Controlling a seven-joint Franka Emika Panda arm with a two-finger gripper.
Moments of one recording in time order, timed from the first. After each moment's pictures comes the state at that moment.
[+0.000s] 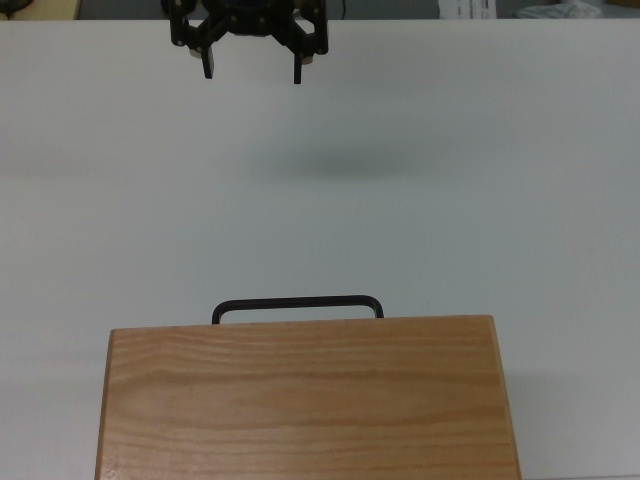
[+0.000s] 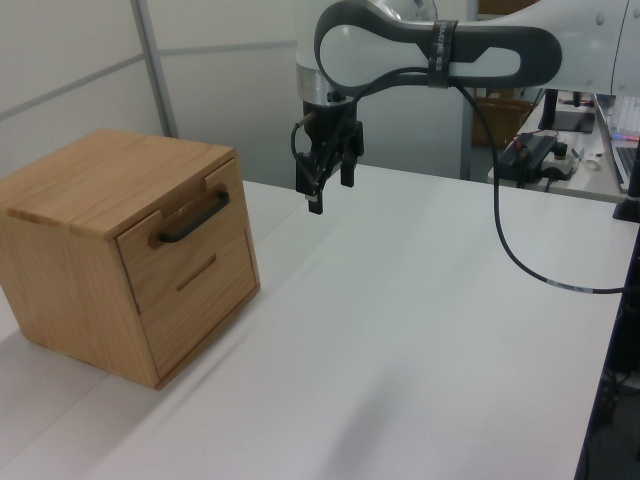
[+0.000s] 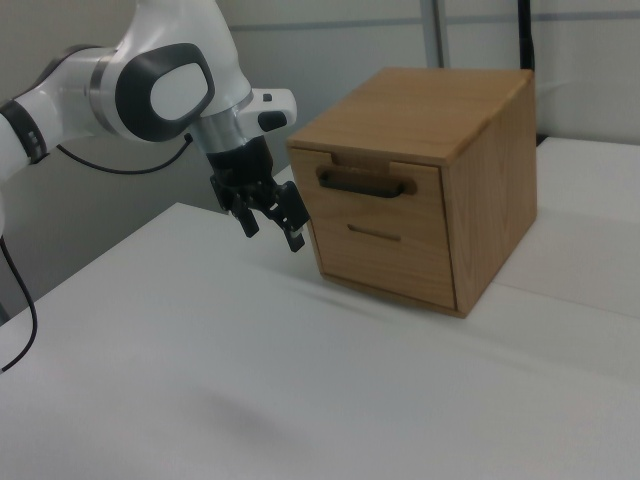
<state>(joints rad) 0.08 0.14 -0.01 -1.41 -0.04 1.64 0.06</state>
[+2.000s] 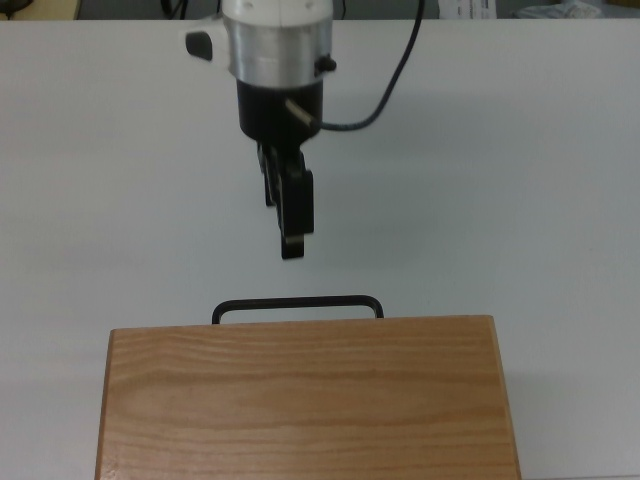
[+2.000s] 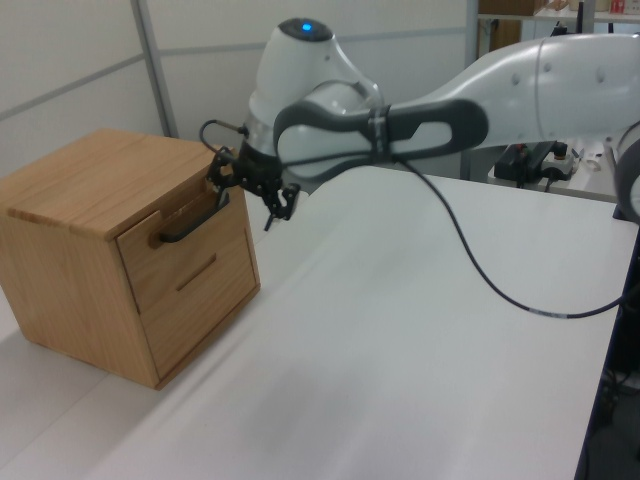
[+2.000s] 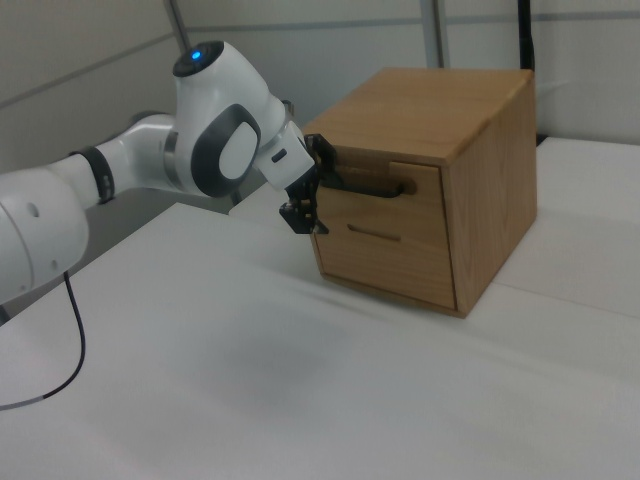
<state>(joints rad) 0.11 0.34 0.00 -1.42 -0.07 2.27 1.44</state>
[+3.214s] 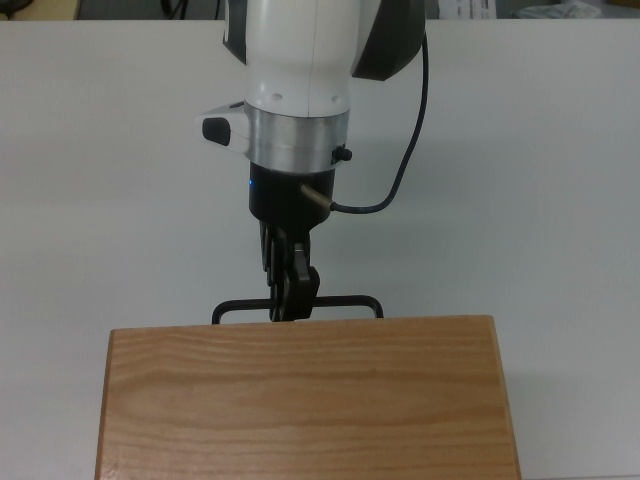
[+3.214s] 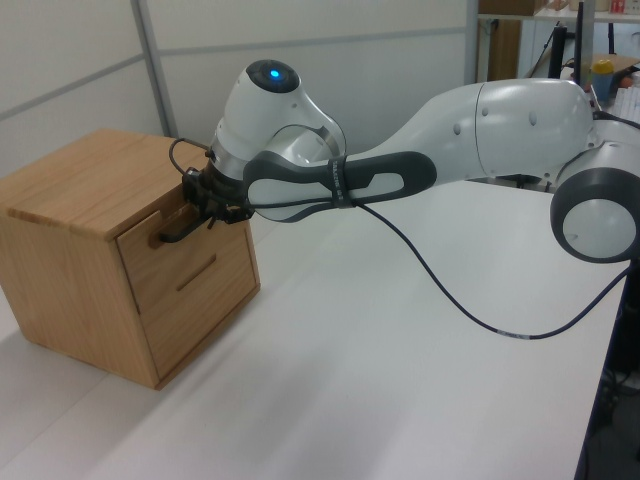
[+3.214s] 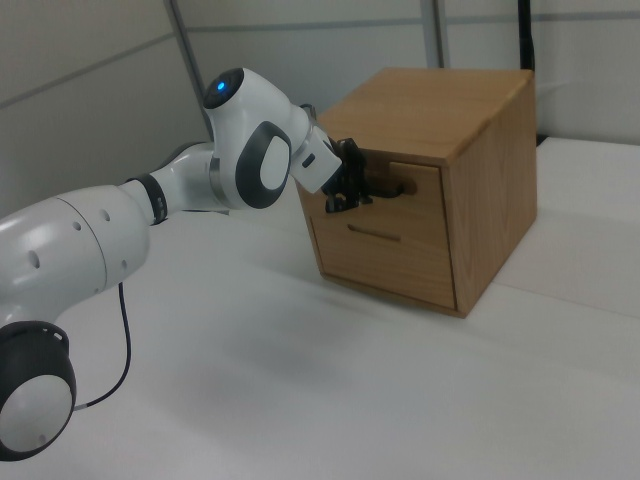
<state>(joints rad) 0.12 0.55 0.00 -1.23 -0.19 2.41 1.49</state>
